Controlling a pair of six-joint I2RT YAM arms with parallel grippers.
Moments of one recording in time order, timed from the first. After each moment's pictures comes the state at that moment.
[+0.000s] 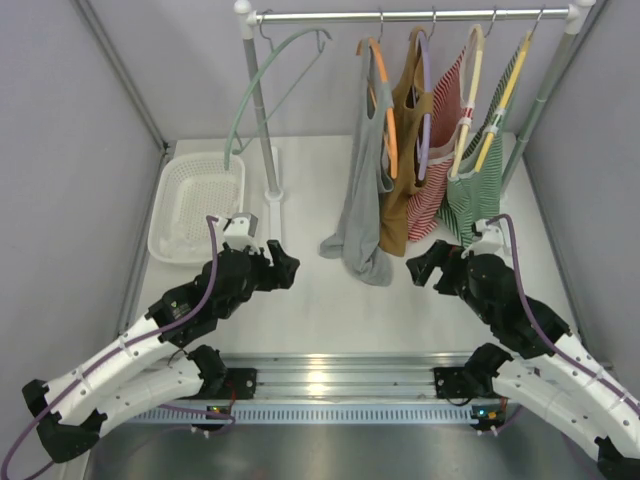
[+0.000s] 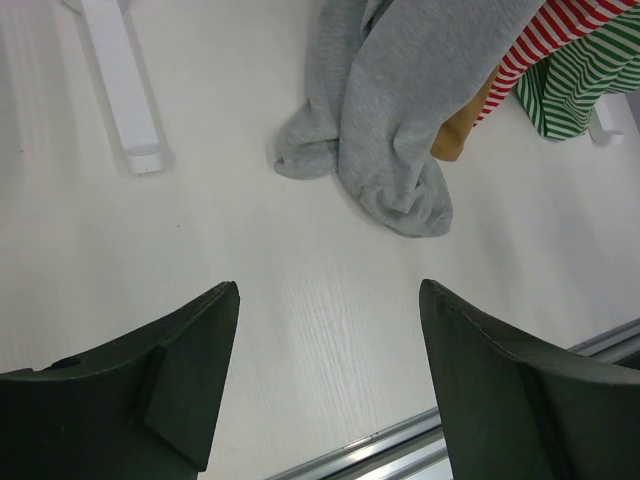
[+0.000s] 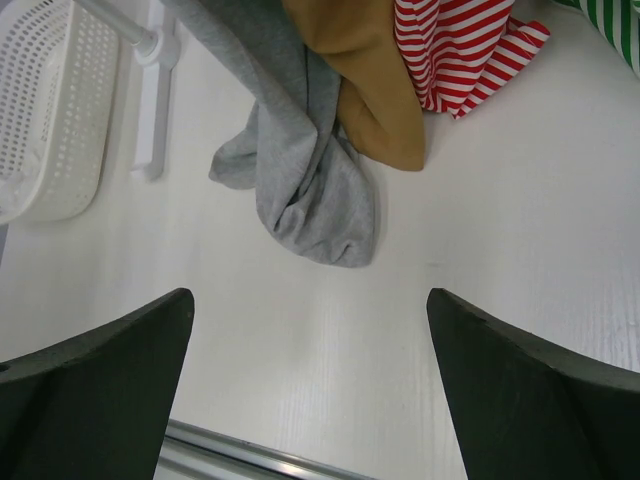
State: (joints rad) left arm -0.88 0.72 0.78 -0.50 -0.39 -0.63; right arm 0.70 0.53 0.66 -0.57 0.33 0.69
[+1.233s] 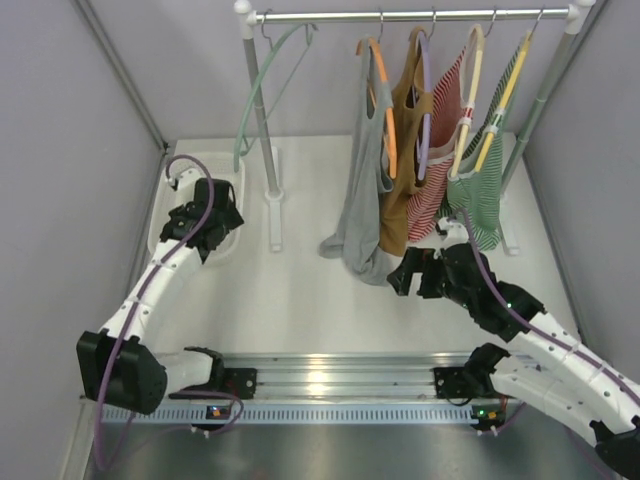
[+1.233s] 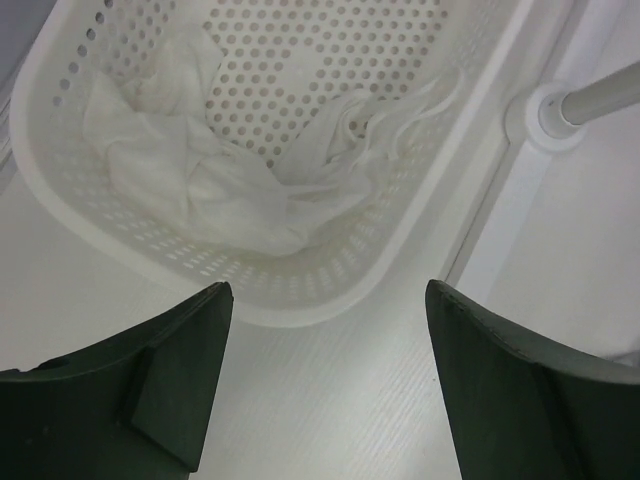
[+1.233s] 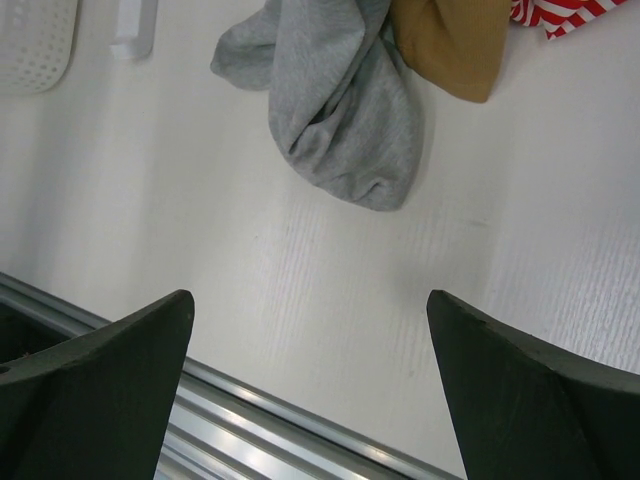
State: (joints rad) left arm -0.26 1.20 1.05 -0.64 -0.54 -0.63; right arm 0.70 0.70 0.65 -0.54 0.13 0.61
